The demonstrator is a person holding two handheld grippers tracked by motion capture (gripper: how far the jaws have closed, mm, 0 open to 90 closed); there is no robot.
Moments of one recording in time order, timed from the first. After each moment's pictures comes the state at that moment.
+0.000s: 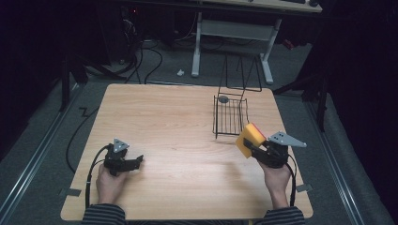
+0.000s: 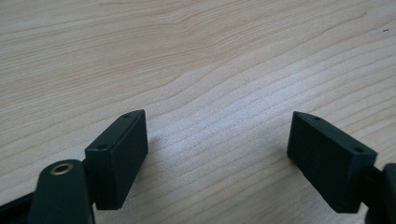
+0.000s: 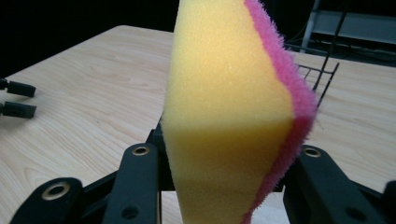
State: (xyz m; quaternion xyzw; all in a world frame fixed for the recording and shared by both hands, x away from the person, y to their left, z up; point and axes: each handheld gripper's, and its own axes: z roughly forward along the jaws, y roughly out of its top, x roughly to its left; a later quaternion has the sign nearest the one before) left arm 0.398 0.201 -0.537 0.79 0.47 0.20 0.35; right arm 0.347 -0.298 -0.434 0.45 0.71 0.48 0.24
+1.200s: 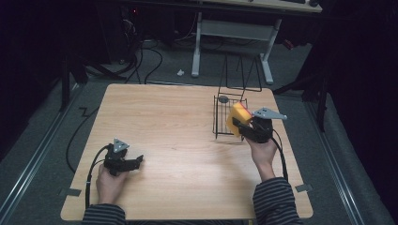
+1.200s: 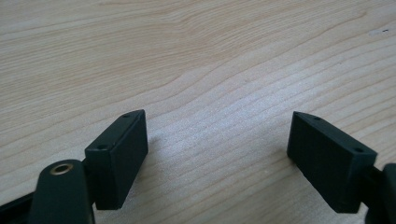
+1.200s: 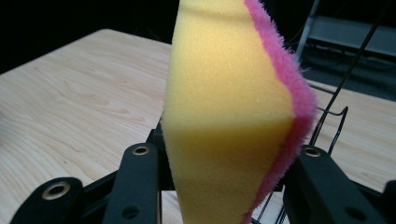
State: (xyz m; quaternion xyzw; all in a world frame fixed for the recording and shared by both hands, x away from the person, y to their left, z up) left arm 0.398 0.201 -0.537 0.79 0.47 0.20 0.35; right arm 0.422 -0.268 -0.418 0.45 0.73 0.45 0.26
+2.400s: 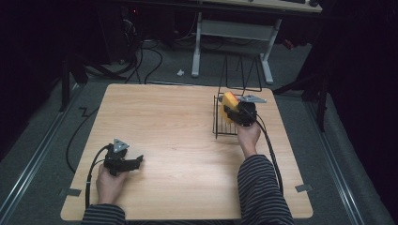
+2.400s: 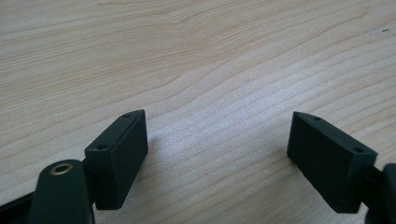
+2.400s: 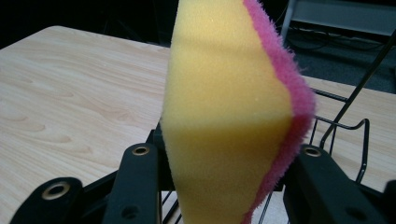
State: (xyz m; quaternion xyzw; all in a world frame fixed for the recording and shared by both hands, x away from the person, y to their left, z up) left arm 0.398 0.201 -0.537 0.79 0.47 0.20 0.35; right arm 0.504 -0.249 -0.451 0.50 0.71 0.43 0.26
